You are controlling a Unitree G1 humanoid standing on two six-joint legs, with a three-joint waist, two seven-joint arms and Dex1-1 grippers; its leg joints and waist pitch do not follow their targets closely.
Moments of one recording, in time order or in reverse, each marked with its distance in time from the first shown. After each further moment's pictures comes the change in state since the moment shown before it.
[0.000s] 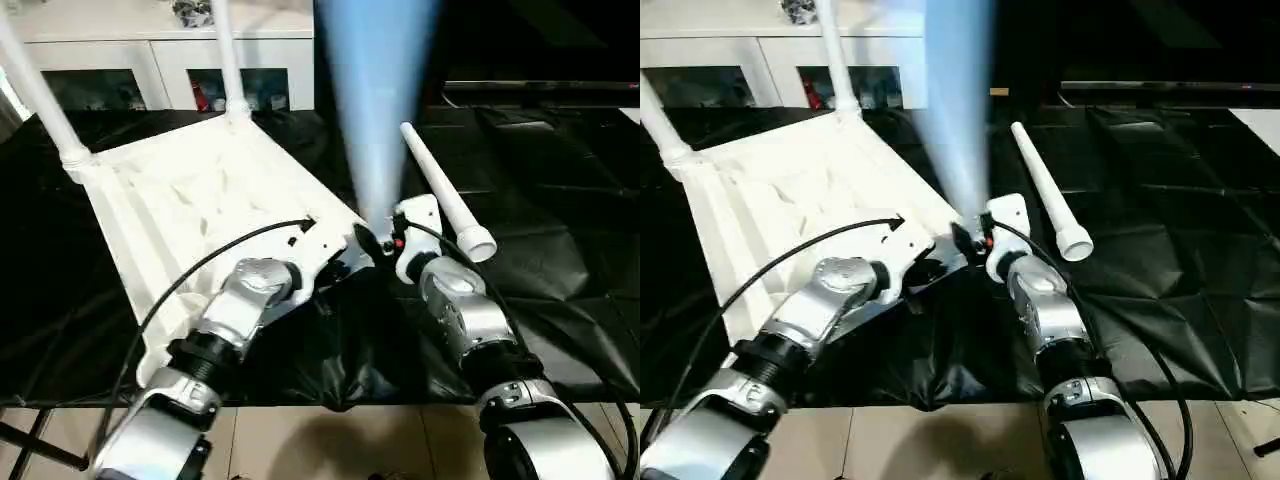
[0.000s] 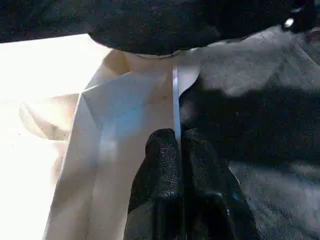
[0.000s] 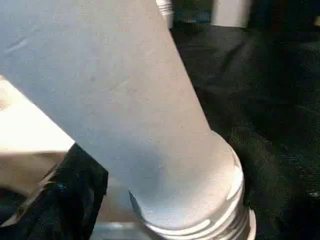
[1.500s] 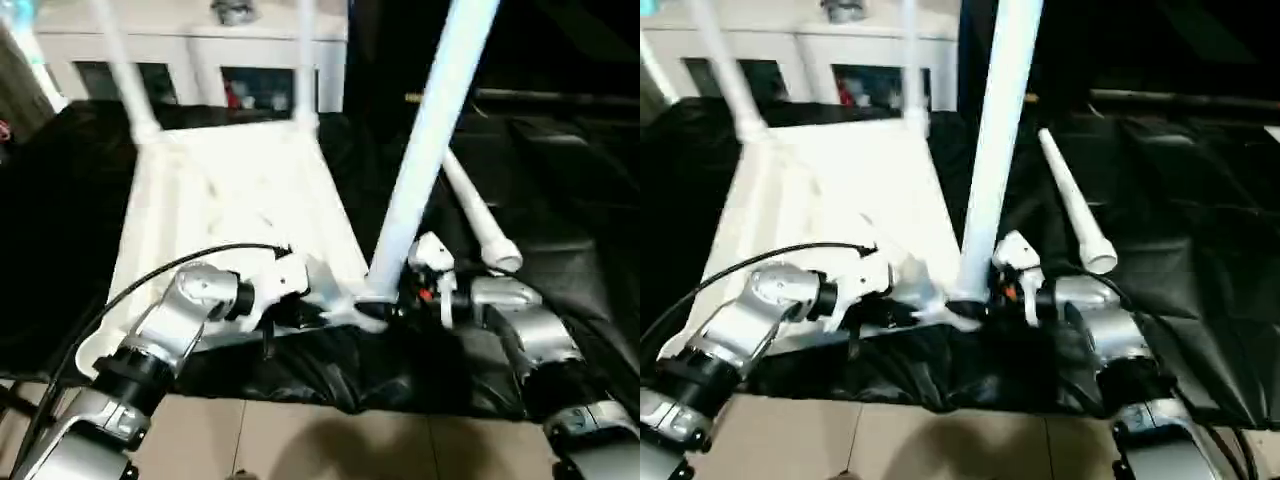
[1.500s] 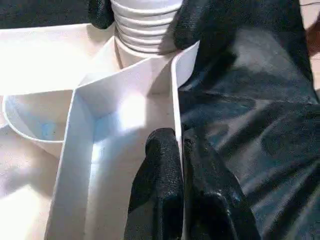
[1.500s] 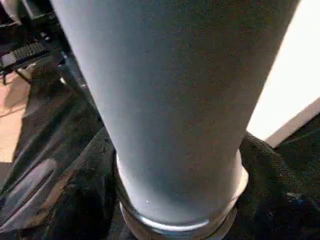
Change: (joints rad) left arm 0.102 0.241 -0.081 -0.183 -0.072 -0.077 -0.454; right arm 0.107 -0.242 0.140 -0.119 0.057 0.084 0.647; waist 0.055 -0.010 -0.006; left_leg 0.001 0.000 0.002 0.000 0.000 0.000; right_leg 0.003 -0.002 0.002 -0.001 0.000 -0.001
